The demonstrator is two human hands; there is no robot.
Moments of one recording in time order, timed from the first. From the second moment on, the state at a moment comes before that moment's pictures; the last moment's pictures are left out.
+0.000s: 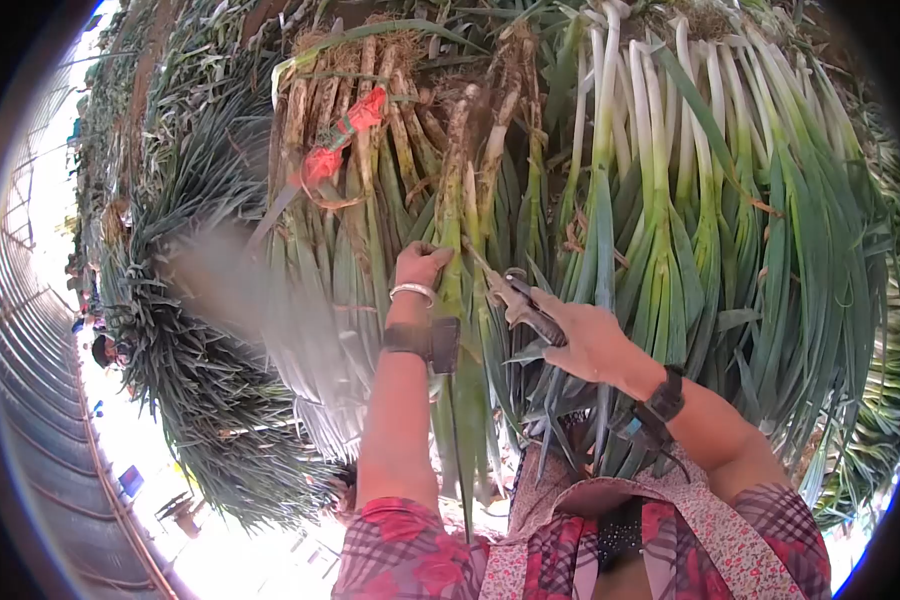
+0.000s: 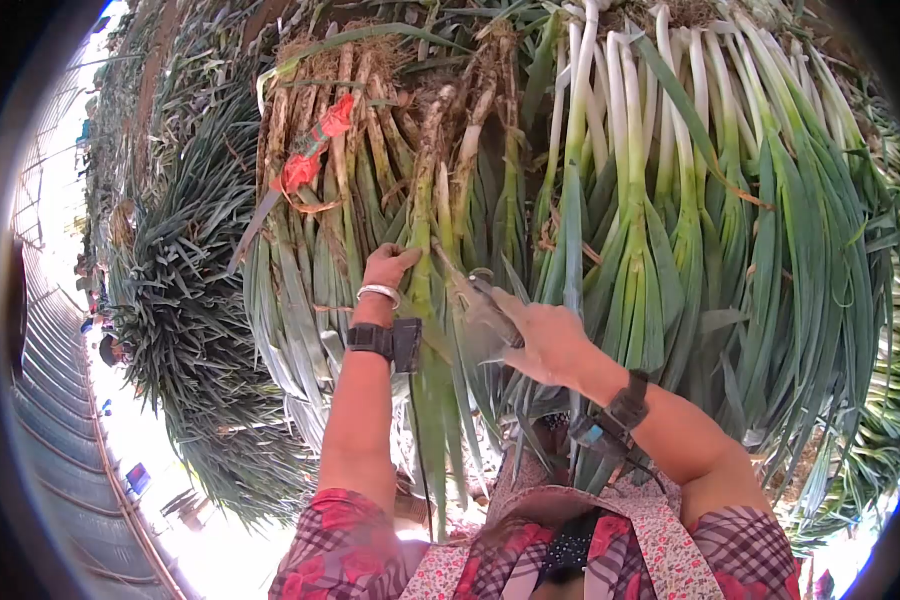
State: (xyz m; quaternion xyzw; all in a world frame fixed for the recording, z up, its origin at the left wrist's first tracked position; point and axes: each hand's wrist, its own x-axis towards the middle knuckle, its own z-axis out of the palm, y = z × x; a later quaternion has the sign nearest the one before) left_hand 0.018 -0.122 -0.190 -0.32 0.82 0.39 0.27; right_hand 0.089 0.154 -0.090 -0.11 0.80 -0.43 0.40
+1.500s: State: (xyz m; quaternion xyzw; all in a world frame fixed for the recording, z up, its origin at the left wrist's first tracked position) left_hand 0.106 -0.064 -0.144 -0.17 0.89 0.06 0.41; right_hand 0.060 0.144 -0.119 -0.09 0.90 -0.32 0.30
